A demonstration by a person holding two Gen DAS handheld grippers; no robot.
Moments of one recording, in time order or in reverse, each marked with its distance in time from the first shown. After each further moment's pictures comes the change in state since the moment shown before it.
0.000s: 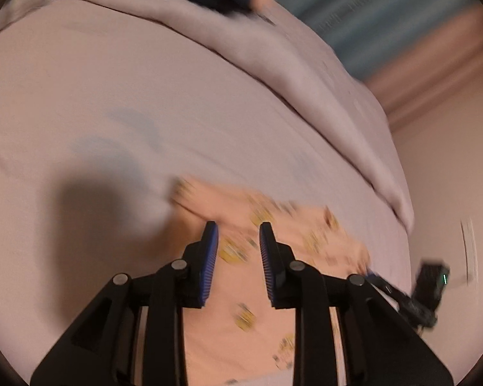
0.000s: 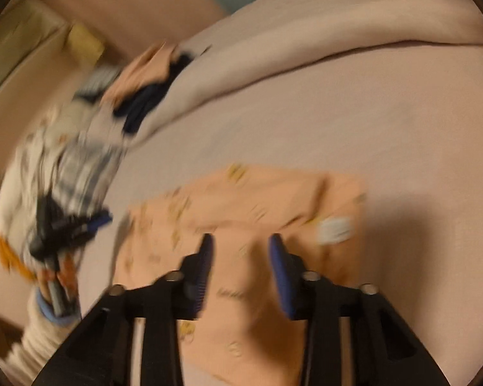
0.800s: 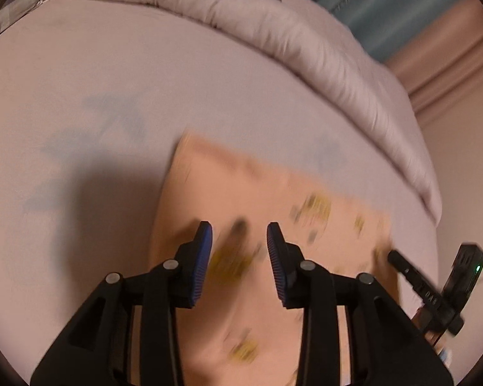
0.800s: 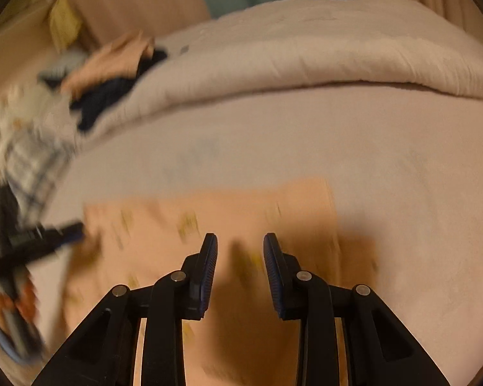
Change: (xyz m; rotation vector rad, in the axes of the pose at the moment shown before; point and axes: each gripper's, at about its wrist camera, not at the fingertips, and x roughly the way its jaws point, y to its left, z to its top) left arm 0.040 -0.002 -0.006 0.021 0.030 0.152; right arm 0.028 0.021 0.024 -0.094 -0.055 -0.305
